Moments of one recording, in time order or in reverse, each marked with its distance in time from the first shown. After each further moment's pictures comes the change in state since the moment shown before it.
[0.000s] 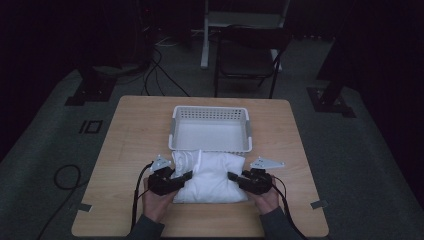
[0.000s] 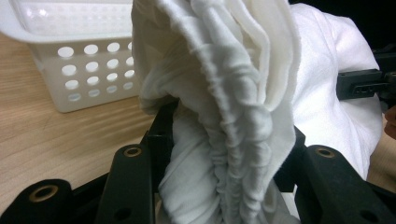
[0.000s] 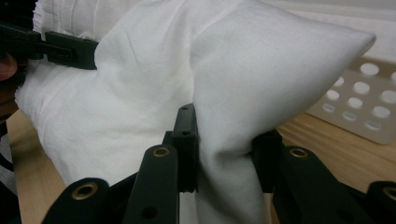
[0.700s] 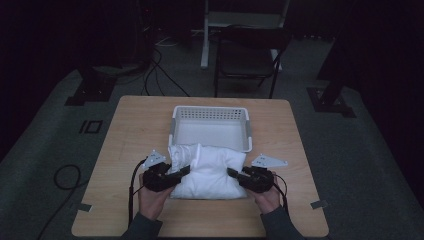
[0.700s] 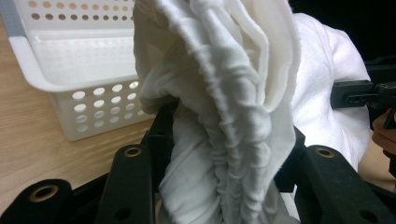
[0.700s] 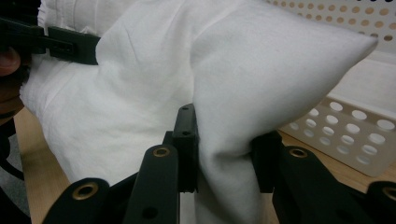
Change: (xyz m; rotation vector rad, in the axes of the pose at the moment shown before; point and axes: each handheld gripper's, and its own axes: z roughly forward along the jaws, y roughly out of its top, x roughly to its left) left arm -0.003 0.019 -0.021 -0.059 -0.018 0.020; right arm 0.012 0.018 -0.012 -0.059 -0.001 -0.045
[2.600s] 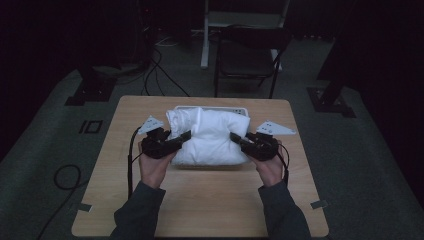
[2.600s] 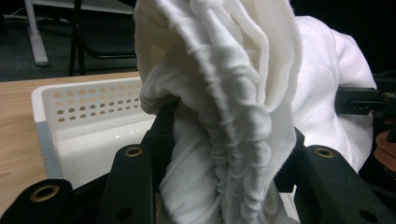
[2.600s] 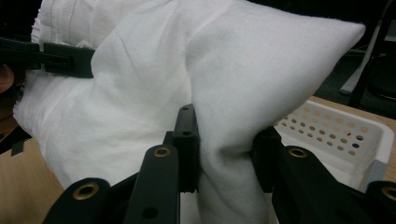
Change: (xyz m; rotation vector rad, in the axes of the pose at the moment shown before) left arm 0.008 0.090 0.002 -0.136 0.011 0.022; right arm -0.014 0.095 -0.008 -0.128 -0.092 -0.073
